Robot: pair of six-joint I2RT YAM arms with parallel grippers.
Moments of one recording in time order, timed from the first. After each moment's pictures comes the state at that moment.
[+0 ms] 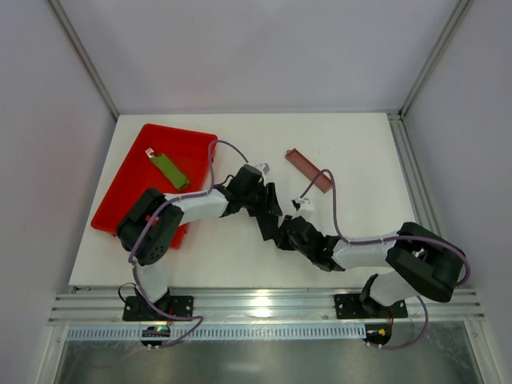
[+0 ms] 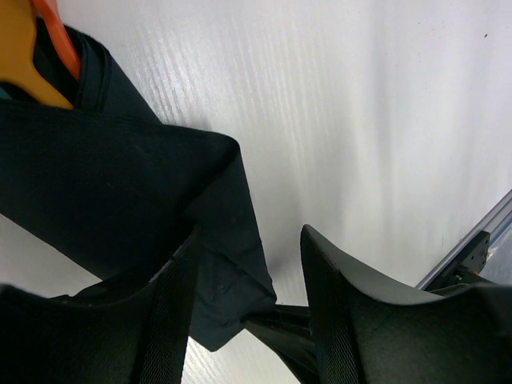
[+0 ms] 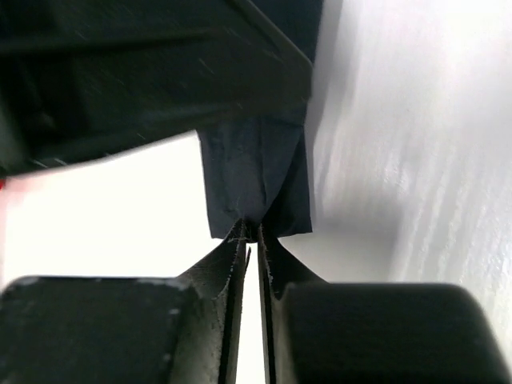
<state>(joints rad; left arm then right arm) -0.72 1.83 1.05 -0.02 0.25 -0.69 0.95 1.43 0.41 0.39 0.30 0.88</state>
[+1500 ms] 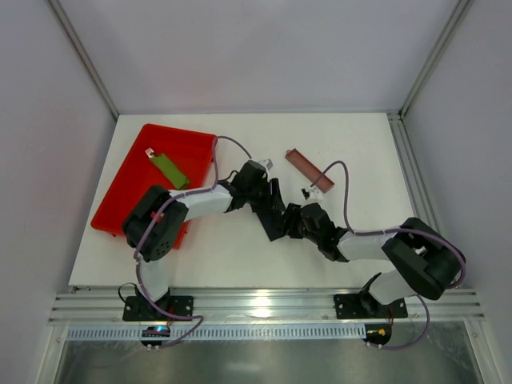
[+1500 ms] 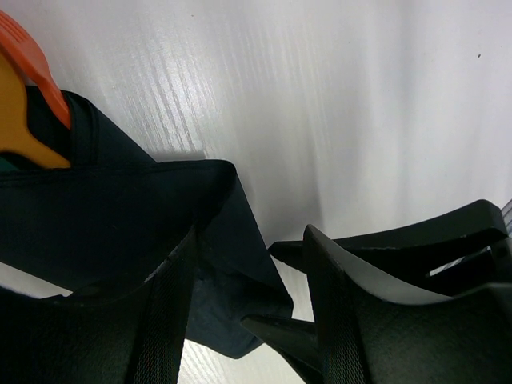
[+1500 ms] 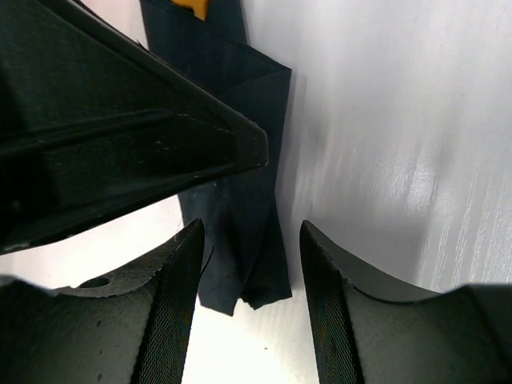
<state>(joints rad) -0.72 1.88 1.14 -0.05 0.24 -0.68 0.74 1.43 0.38 0.51 0.10 0.77</state>
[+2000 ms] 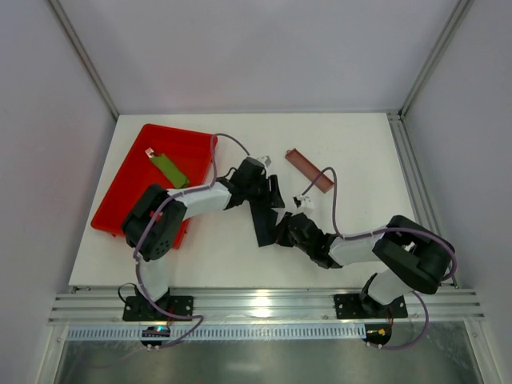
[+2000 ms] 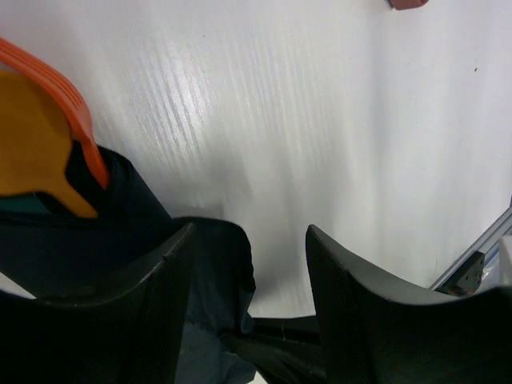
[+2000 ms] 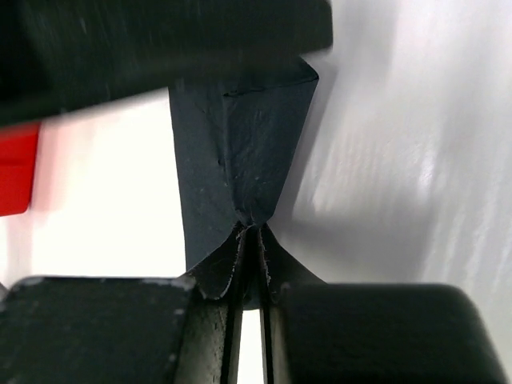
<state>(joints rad) -0.71 1.89 1.16 -0.07 0.24 -0.68 0.88 1.51 0.40 0.54 0.23 0.90</state>
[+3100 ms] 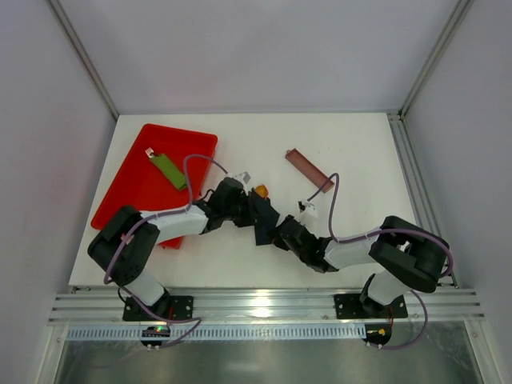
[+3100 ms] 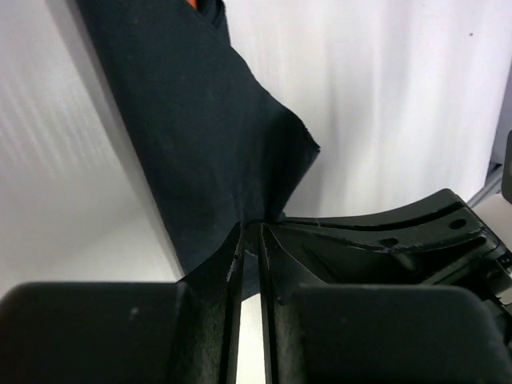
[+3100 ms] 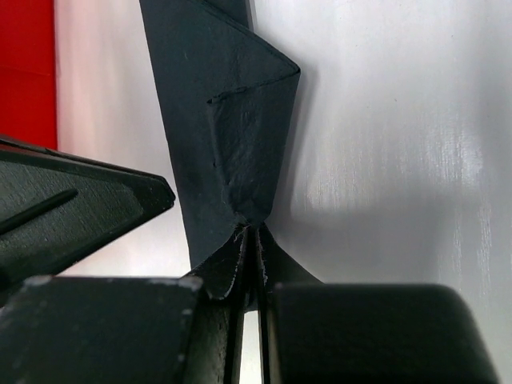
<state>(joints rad) -0.70 1.61 0.79 0.07 0.23 -0.79 0.99 1.54 0.42 0.48 0.44 1.17</state>
